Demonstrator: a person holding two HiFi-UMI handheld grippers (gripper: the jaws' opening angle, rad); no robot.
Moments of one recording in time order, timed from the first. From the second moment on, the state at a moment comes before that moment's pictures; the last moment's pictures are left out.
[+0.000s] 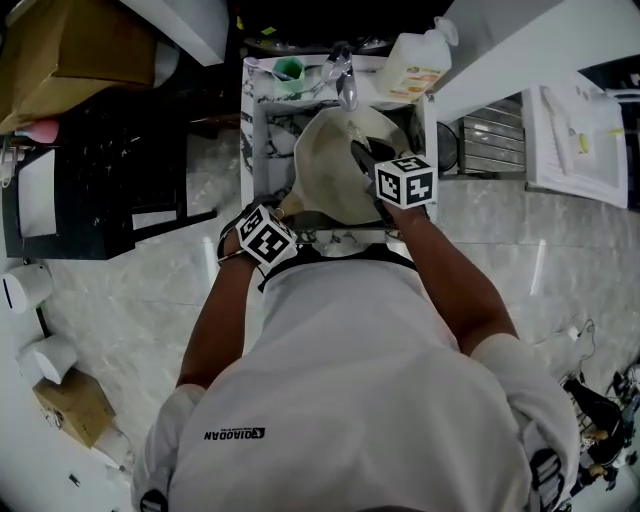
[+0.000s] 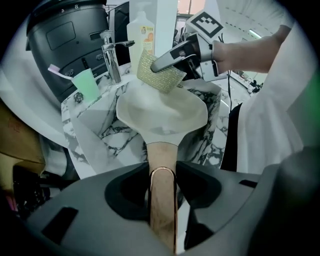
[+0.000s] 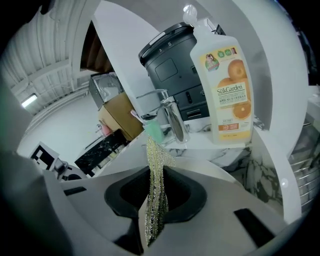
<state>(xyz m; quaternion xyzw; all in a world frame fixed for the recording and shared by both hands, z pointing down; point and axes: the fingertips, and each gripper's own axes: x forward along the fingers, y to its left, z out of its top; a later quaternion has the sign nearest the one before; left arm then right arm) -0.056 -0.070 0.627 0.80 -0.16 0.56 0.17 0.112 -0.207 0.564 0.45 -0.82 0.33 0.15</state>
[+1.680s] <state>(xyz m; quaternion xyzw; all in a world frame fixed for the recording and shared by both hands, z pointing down) -0.058 -0.072 0.633 0.81 -0.14 0.53 0.23 0.073 -0.294 0.684 0.47 -0.68 0.56 0.00</state>
